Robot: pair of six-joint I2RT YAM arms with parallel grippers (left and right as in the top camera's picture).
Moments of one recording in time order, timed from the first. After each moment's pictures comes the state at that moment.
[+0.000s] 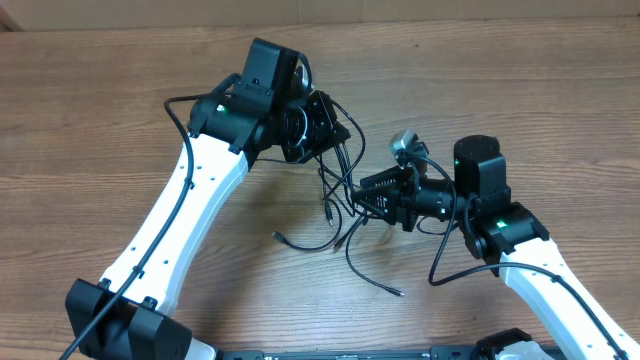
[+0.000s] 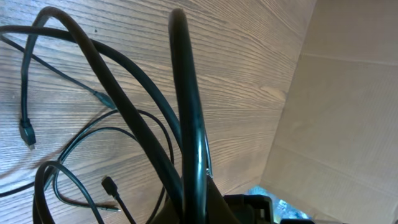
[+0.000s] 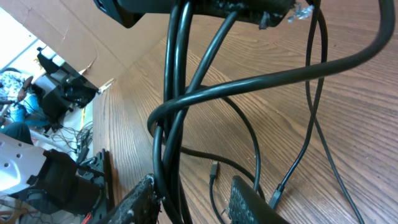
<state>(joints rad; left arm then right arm) -0.41 1.65 1.58 -0.87 0.56 -0.92 0.31 1.21 0.73 -0.10 -0.90 0.07</state>
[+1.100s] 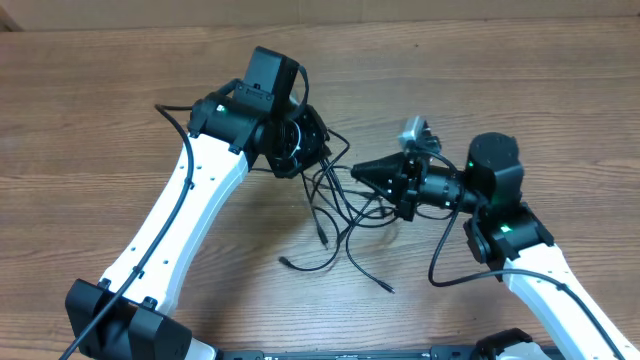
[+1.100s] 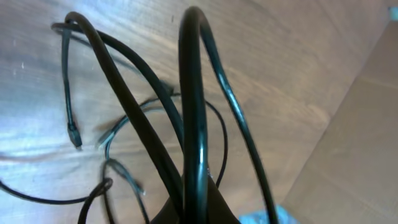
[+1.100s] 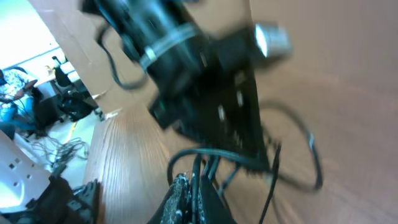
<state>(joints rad) -0.41 1.65 1.58 -1.05 0.43 -0.97 0.31 1.16 0.73 0.21 -0.94 0.12</state>
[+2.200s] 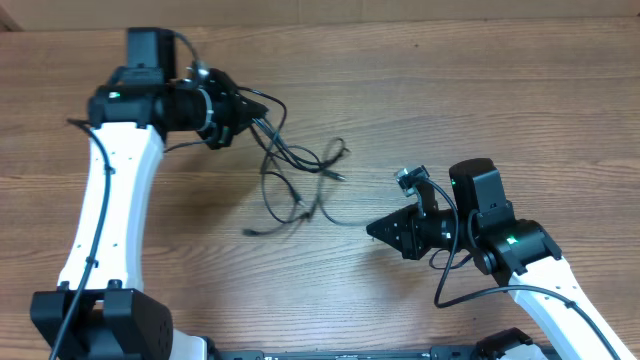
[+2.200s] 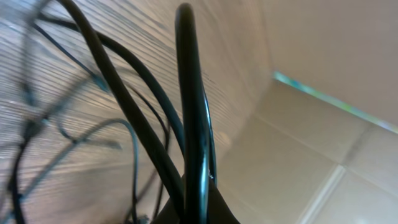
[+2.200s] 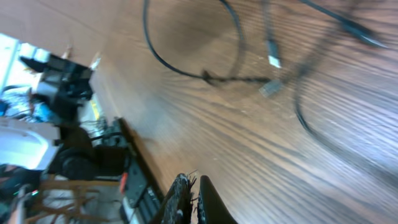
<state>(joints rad) 0.00 1.65 1.59 -0.96 0.77 -1.00 0.34 1.10 0.73 -0.55 -0.79 0.16</state>
